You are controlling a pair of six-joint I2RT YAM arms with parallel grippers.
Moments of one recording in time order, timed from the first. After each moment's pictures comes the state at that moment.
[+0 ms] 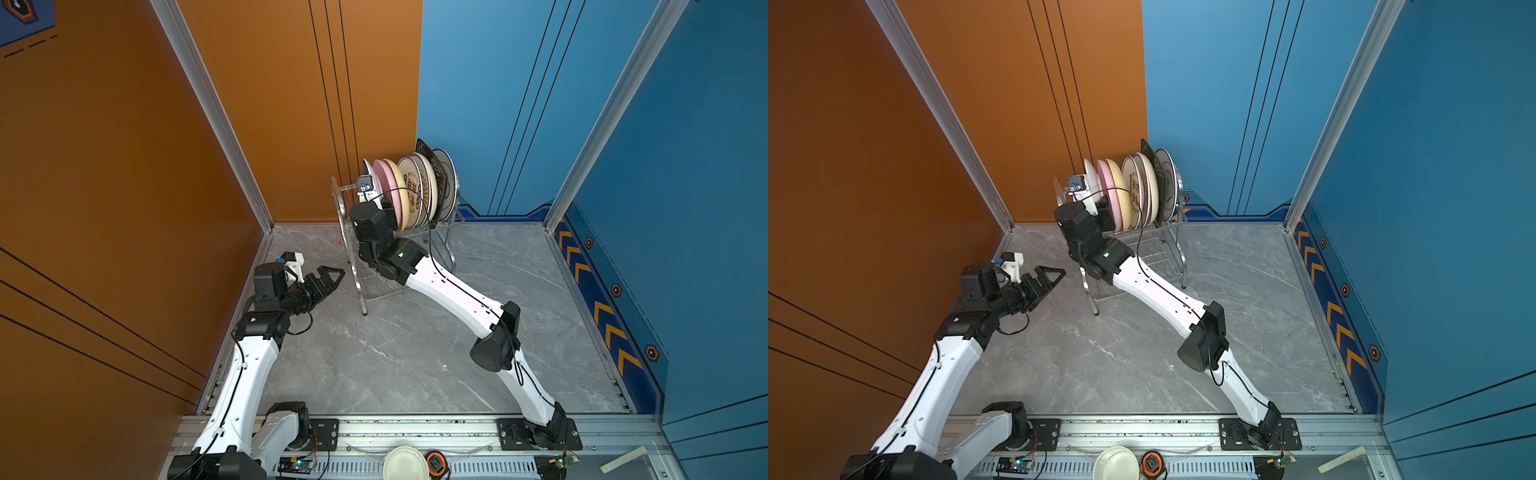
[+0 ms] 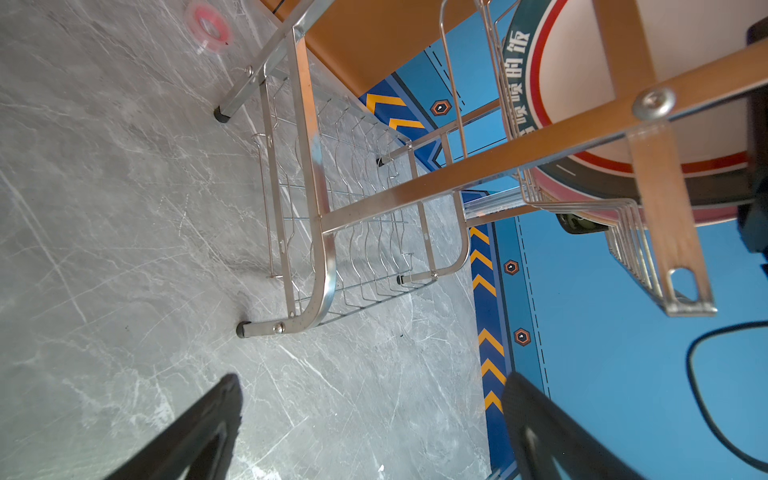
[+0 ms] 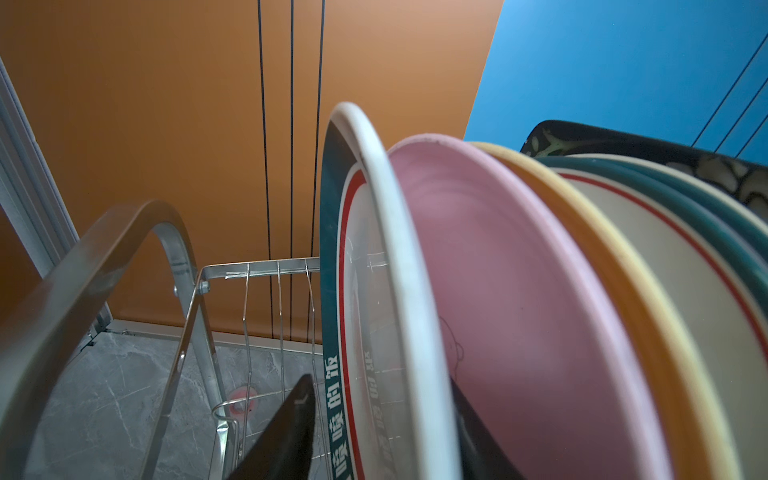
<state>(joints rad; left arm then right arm) 0.05 0.98 0.83 -0.39 0.59 -0.72 0.96 2.29 2.53 -0.36 0.96 -0.03</state>
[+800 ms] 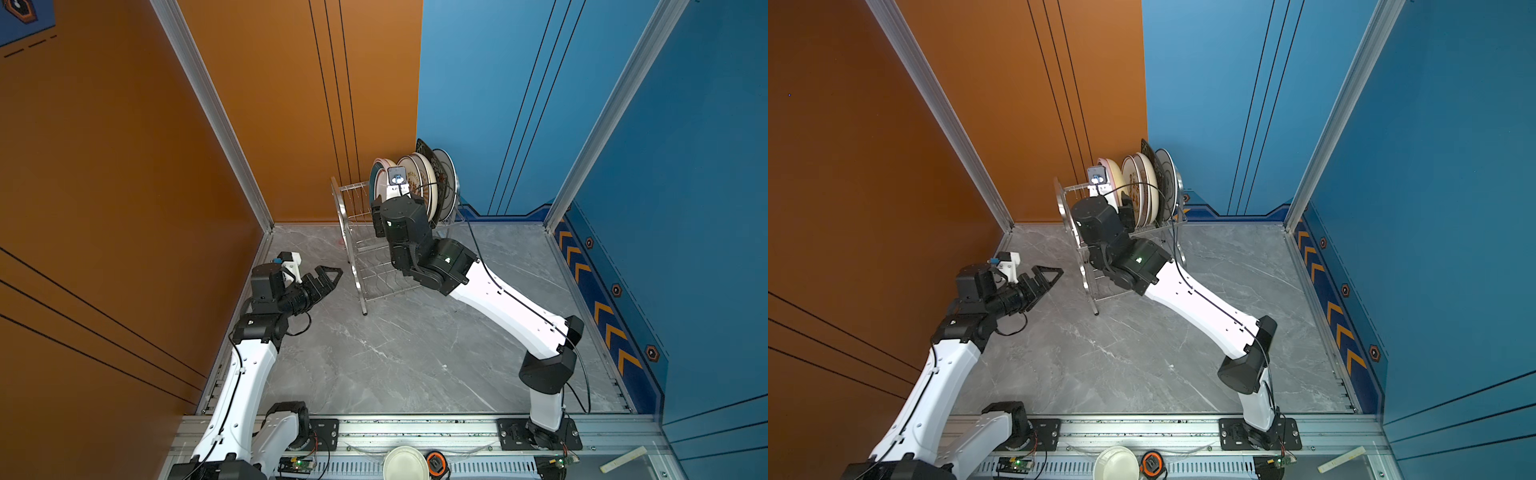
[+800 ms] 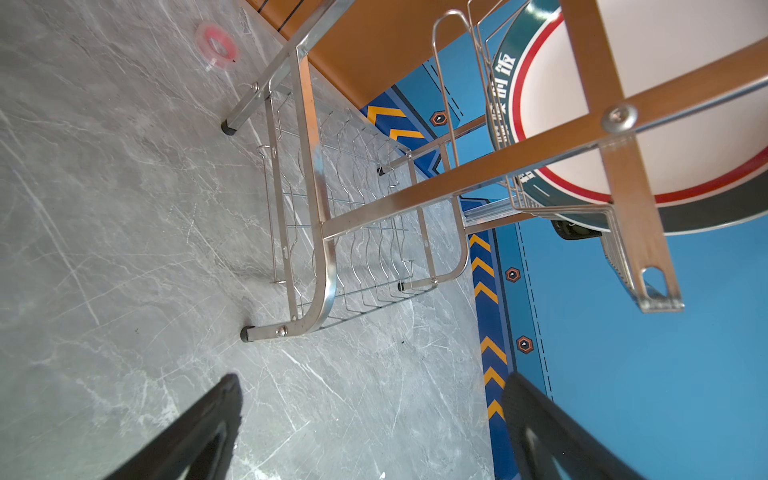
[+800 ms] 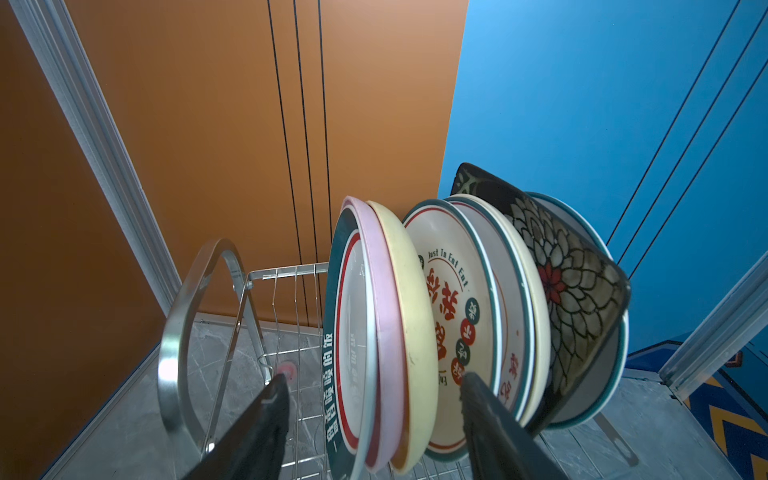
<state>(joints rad) 0.07 0.95 0.84 -0.41 0.56 -0.72 1.01 1.89 2.24 -0.51 0.88 0.13</state>
